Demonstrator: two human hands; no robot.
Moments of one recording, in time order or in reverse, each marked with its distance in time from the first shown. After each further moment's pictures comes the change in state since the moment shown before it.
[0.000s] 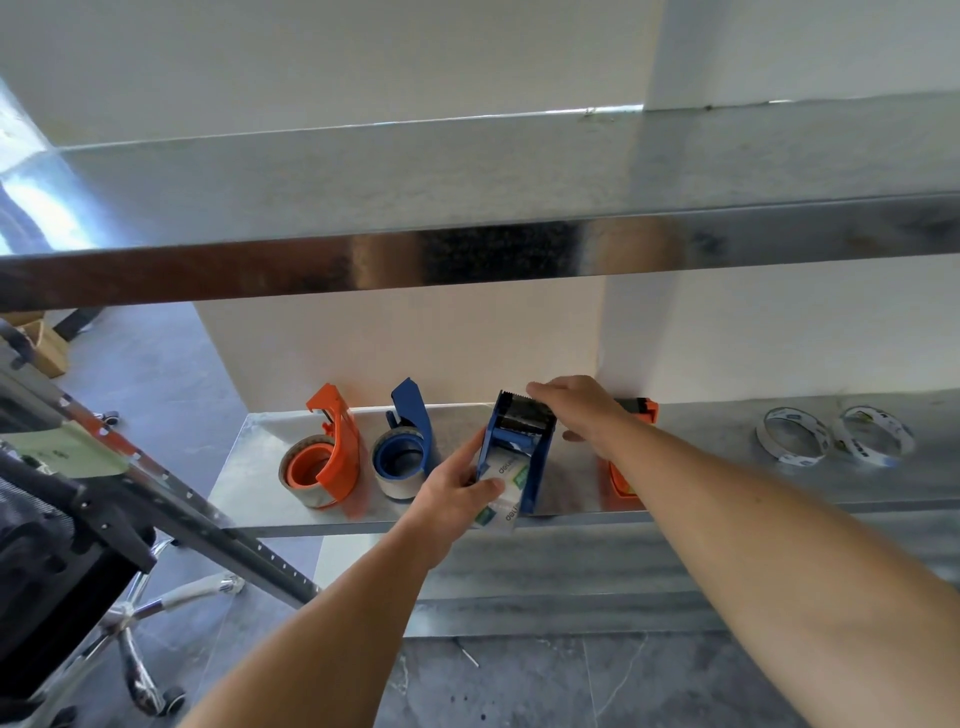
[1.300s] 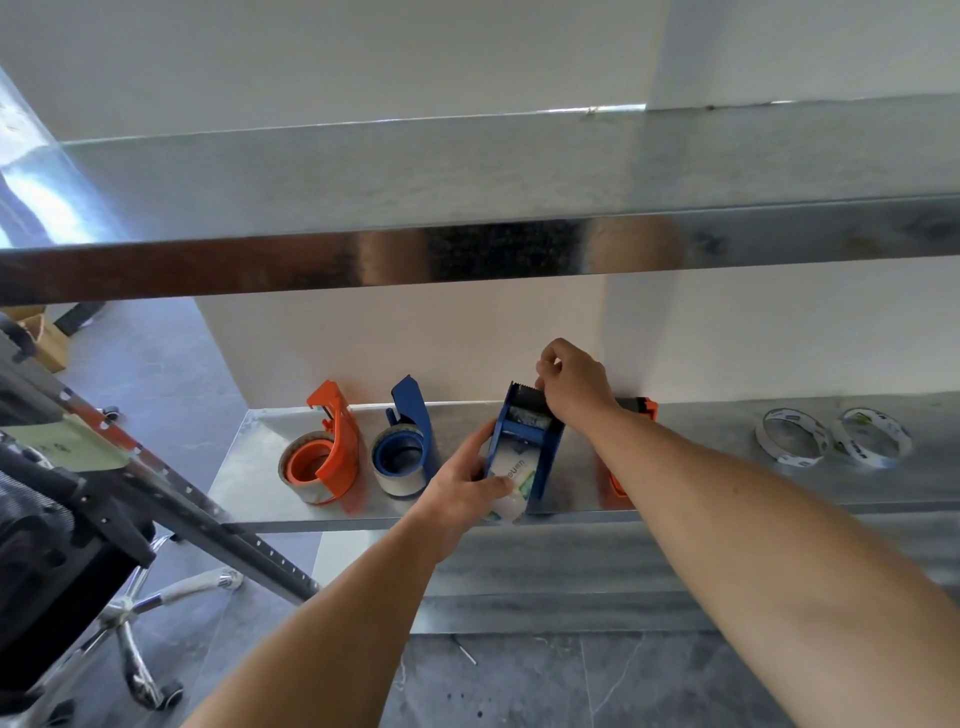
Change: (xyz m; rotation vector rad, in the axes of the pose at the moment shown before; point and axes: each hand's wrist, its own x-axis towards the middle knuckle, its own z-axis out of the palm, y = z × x) left_hand 0.012 -0.004 0.007 -0.004 -0.026 -0.005; right_hand 0.012 -0.009 0.004 -0.139 0.261 -0.219
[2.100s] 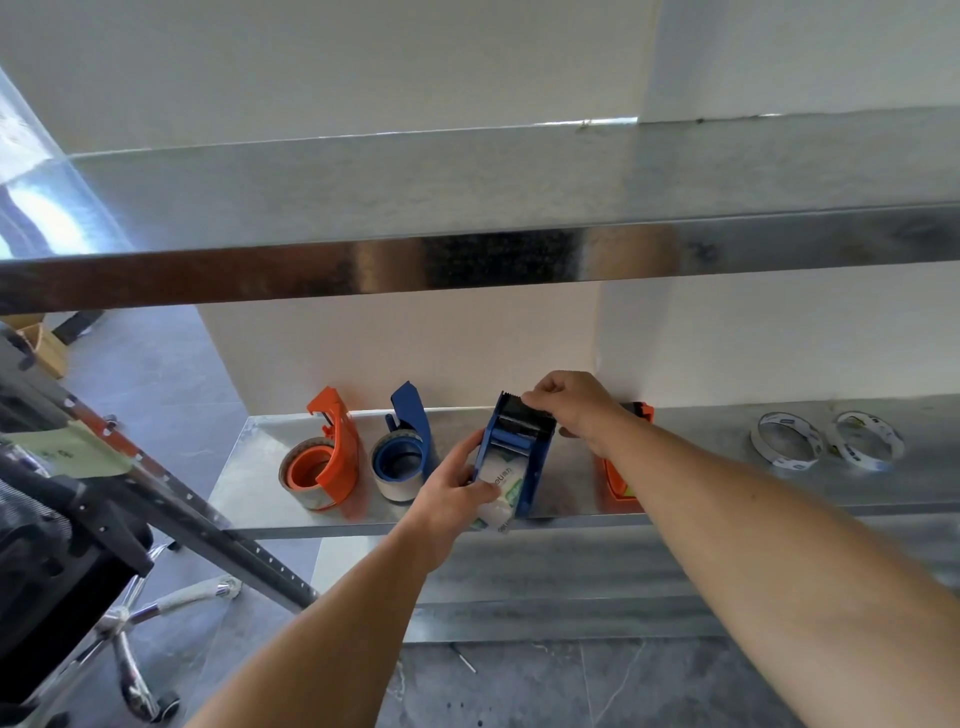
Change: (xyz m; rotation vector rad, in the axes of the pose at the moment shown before) left_hand -0.008 0.000 -0.007 -0.091 0.025 -0.029; right_hand -0.009 0.004 -0.008 0.187 -0.231 0.166
